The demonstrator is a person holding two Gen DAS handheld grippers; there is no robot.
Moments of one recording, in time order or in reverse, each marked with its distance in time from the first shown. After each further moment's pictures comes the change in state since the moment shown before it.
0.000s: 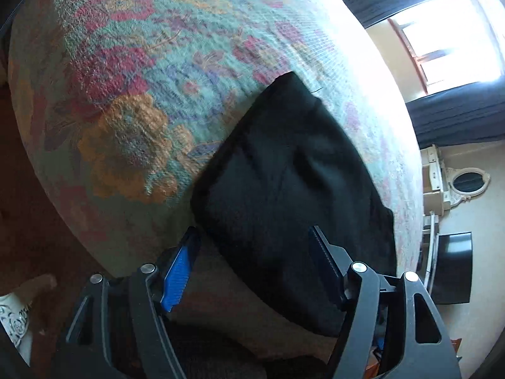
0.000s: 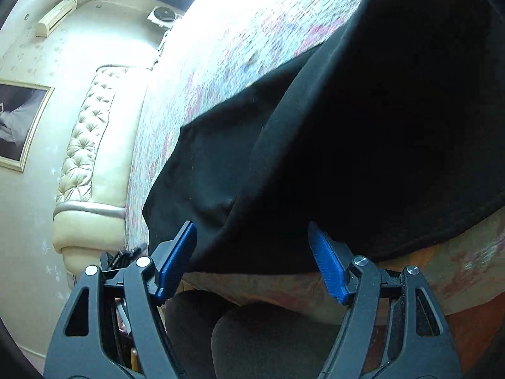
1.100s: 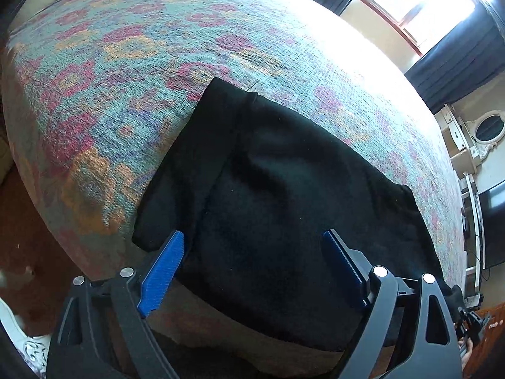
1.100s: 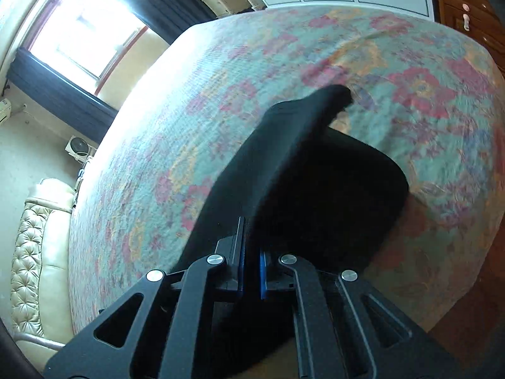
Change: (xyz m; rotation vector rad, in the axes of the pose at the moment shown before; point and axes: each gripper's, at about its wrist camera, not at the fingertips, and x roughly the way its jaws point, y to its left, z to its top) left arm 0.002 -0.057 -0.024 0.278 -0.135 0.152; right arm -0.187 -0.161 0.076 0.262 -0.530 -0.359
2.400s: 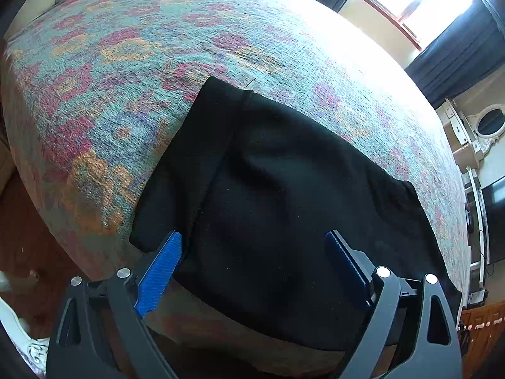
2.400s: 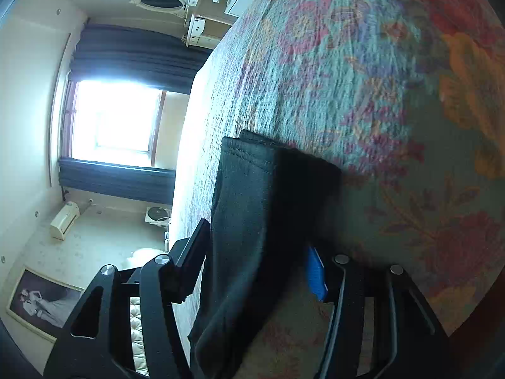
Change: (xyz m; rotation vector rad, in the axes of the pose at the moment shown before) left arm -0.004 -0.002 0.002 0.033 0.002 0.010; right arm -0.020 -0.118 -0.039 0.381 -0.085 0.397
